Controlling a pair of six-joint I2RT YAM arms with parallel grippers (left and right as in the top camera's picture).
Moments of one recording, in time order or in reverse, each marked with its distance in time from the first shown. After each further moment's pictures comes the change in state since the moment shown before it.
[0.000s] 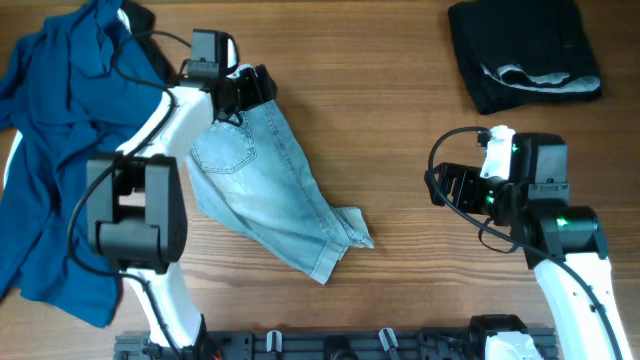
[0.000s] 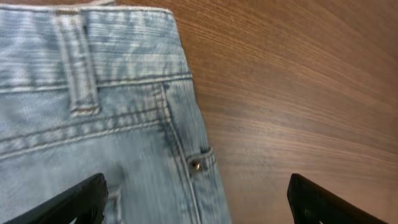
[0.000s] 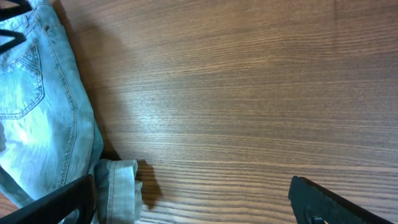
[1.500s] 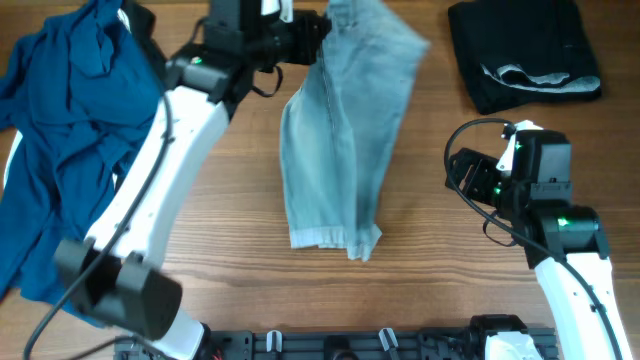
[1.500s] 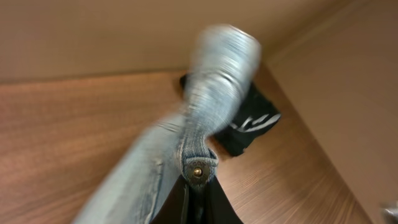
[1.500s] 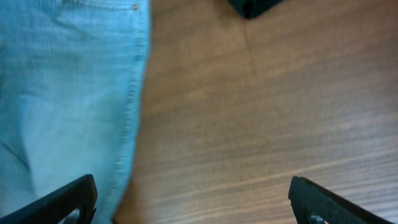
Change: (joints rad) left arm -0.199 -0.323 0.267 -0.077 0.208 0.144; right arm -0.010 0.000 0.000 0.077 0.236 0.143
